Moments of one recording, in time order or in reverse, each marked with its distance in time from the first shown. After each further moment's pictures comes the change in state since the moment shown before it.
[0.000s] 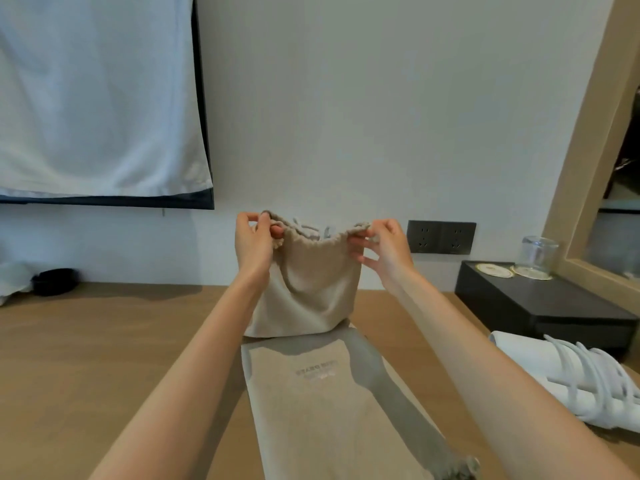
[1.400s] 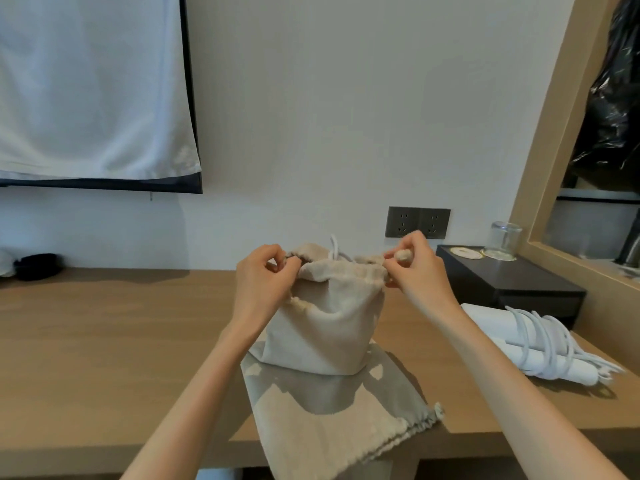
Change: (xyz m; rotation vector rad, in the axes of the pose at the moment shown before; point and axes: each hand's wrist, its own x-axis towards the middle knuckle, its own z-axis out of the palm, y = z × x) left_hand -0.100 -0.009 -0.031 0.409 -0.196 0.292; right_hand -0.088 -0.001 -0.069 -0.741 0.069 -0.299
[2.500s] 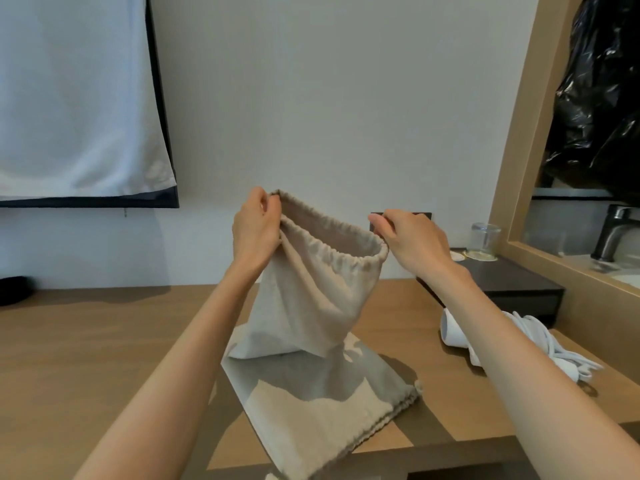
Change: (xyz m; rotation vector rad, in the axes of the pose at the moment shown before) left_hand 0.084 0.032 0.031 0.034 0.072 0.043; right_hand 0.057 -0.020 -0.032 -0.656 -0.004 -0.153
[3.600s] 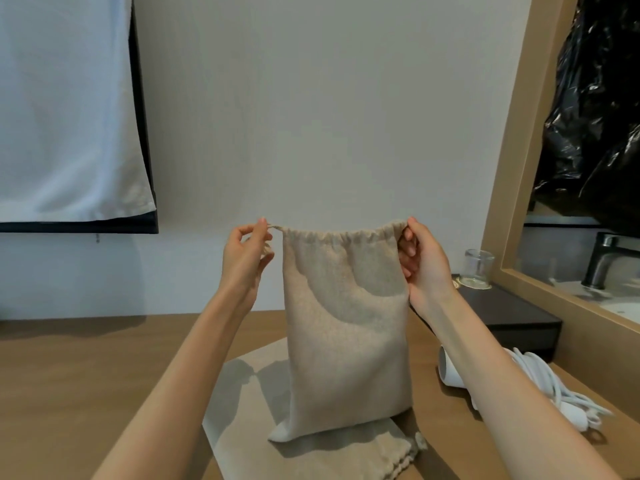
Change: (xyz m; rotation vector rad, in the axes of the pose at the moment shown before) left_hand 0.018 -0.012 0.017 -0.708 -0.152 -0.386; right_hand 0.020 0.012 0.010 1.772 0.084 0.392
